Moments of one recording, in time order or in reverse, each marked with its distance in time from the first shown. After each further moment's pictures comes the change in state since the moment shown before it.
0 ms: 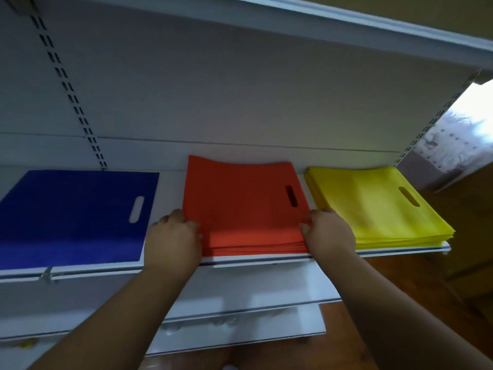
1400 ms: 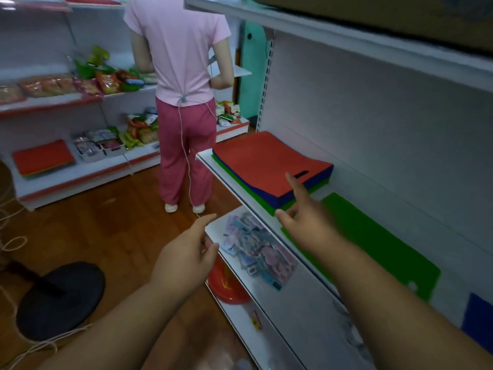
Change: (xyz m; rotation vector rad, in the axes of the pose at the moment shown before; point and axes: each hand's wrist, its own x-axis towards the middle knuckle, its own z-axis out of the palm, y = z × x) left_hand -0.335 -0.625 -0.177 -0.335 0.344 -0.976; right_hand -0.254 -0.841 0.042 0.449 -0.407 -1.154
